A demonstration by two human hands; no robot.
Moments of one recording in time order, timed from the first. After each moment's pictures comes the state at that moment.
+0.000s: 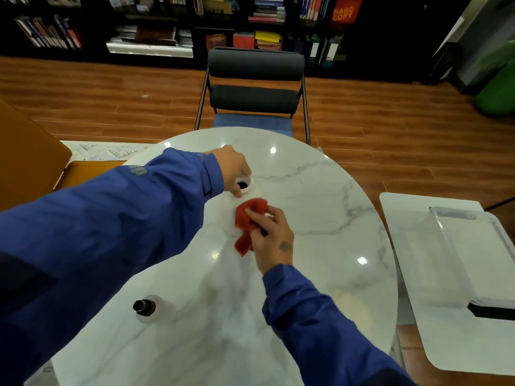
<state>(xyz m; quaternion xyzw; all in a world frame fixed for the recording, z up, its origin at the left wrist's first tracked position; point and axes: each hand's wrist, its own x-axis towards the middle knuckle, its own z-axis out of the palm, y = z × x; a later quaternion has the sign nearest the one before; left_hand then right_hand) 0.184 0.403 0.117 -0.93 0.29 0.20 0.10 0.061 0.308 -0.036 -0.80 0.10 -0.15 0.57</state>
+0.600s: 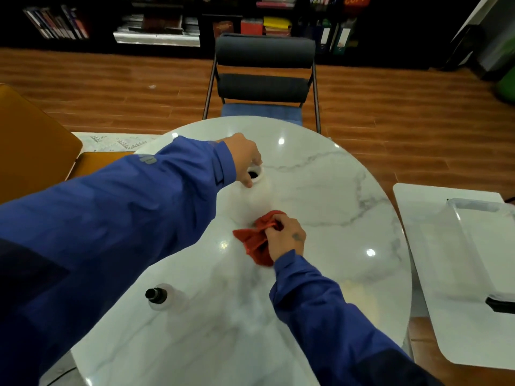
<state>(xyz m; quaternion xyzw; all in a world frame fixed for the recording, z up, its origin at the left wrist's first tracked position) 0.185 0.402 0.117 -0.94 0.28 0.19 0.08 0.070 0.297 -0.056 -0.83 0.27 -0.02 0.48</state>
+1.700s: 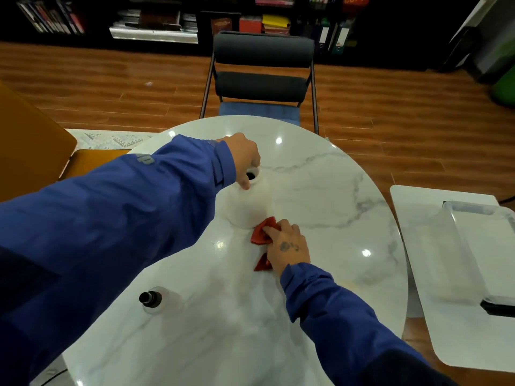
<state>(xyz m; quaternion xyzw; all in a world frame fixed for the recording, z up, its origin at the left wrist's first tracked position) 0.182 0.394 0.124 -0.93 0.28 0.21 0.13 0.063 0.275 -0.079 -0.98 0.03 0.09 0.15</state>
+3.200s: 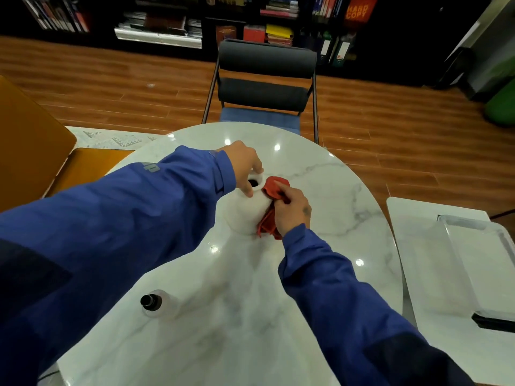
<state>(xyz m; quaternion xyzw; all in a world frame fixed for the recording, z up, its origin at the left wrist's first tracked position) 0.192 0.412 0.103 -0.94 0.27 0.19 0.02 0.120 0.283 -0.017 -0.83 0.20 -0.09 0.52</state>
